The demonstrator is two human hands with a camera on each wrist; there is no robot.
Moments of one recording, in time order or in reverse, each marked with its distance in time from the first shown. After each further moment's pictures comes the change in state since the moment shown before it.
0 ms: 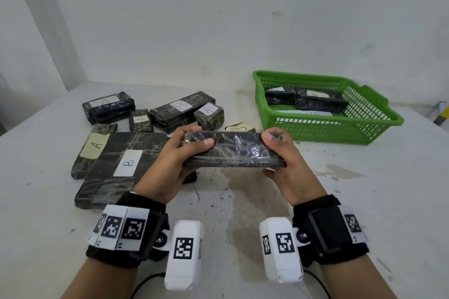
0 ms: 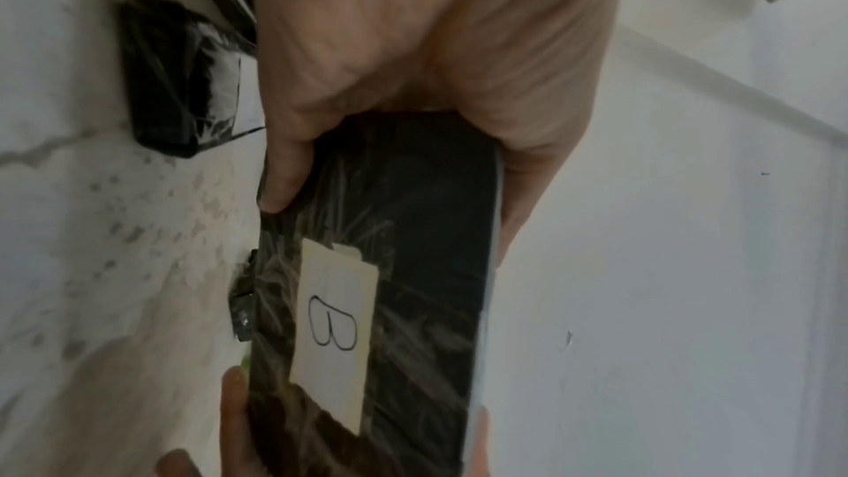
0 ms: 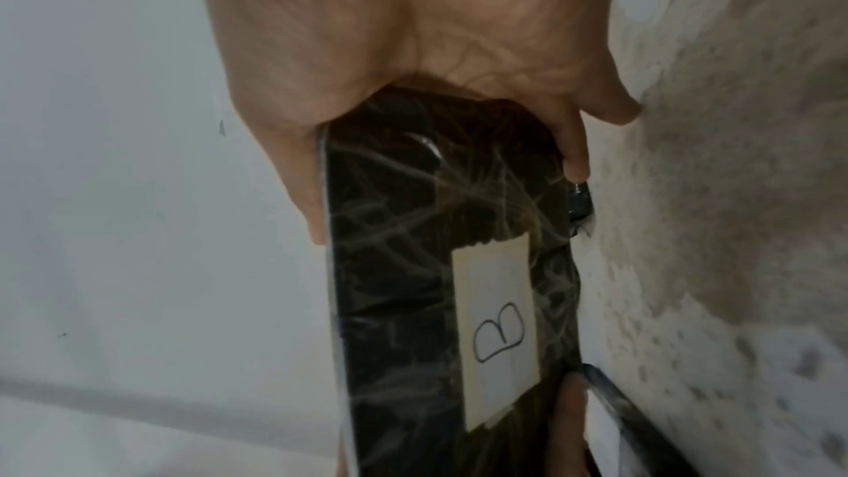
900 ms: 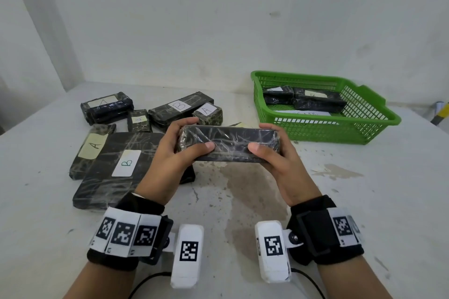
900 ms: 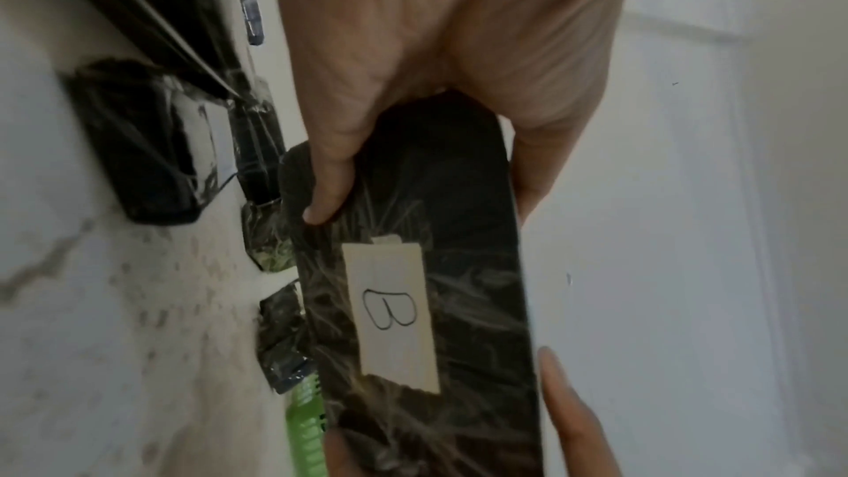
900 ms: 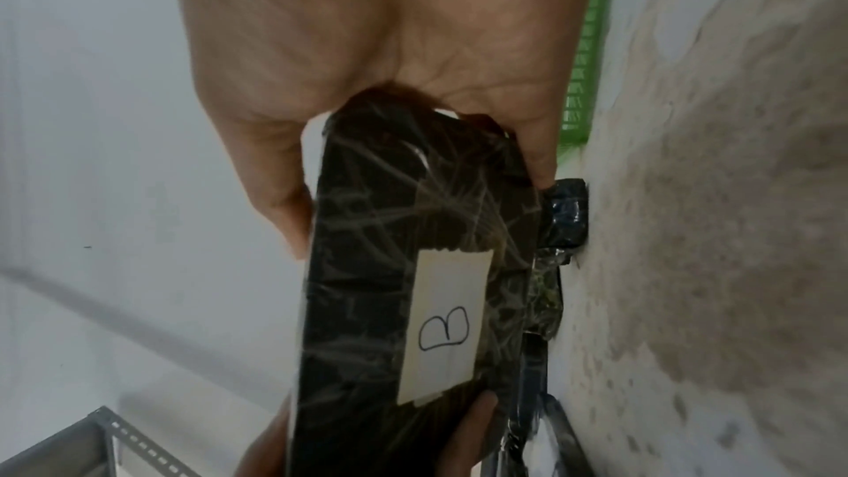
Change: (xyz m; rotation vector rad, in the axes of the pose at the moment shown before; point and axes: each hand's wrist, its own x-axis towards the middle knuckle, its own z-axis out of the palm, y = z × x) left_hand -0.008 0.000 0.003 0.114 0.097 0.138; right_hand -0.006 0.001 0.008 -0.150 0.026 -0.121
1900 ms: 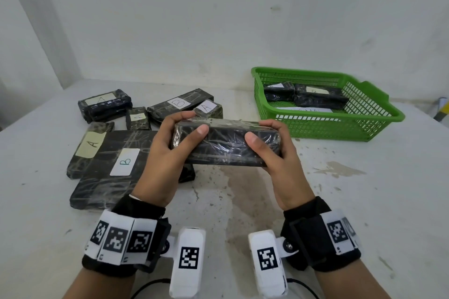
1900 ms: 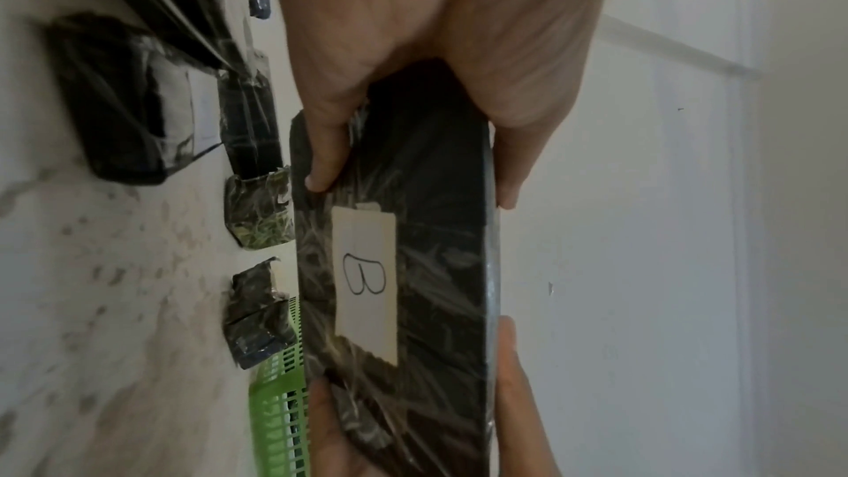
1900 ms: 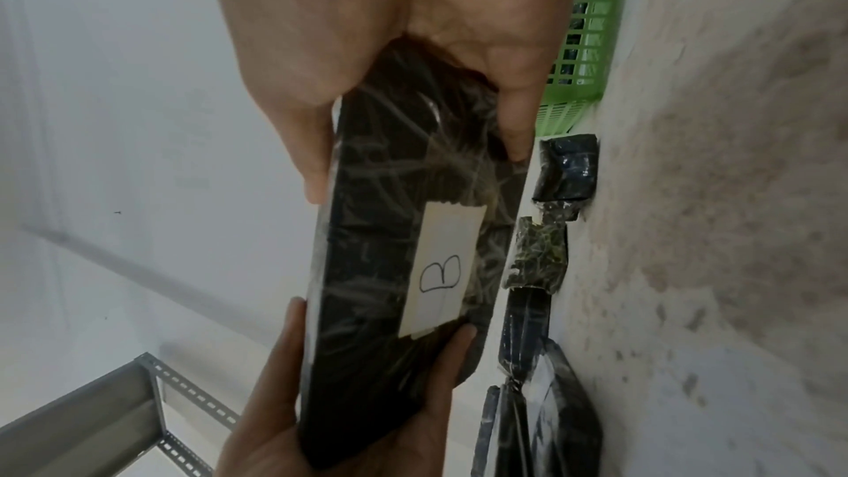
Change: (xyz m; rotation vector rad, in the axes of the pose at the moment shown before) left_hand 0.000 0.000 0.002 -0.029 0.058 0.082; right_hand -0.003 0.004 0.015 0.005 0.094 -0.094
